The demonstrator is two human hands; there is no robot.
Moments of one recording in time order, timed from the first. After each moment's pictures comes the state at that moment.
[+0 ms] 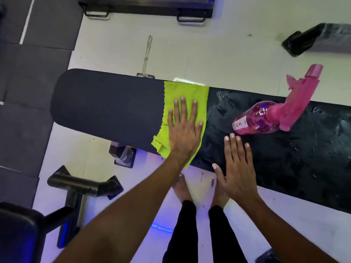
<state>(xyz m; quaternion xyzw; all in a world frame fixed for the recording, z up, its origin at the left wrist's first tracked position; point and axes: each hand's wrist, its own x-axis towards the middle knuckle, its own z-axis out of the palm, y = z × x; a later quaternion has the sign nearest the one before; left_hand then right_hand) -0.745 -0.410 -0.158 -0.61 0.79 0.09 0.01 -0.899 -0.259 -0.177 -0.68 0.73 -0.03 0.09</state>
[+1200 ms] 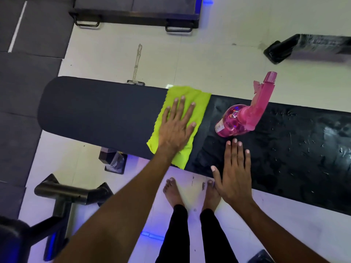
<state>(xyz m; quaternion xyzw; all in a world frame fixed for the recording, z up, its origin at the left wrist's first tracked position) -0.750 -0.433 -0.168 -0.52 0.85 0.08 0.00 -0.922 -0.244 -0.157 -0.61 0.78 0.01 0.11</state>
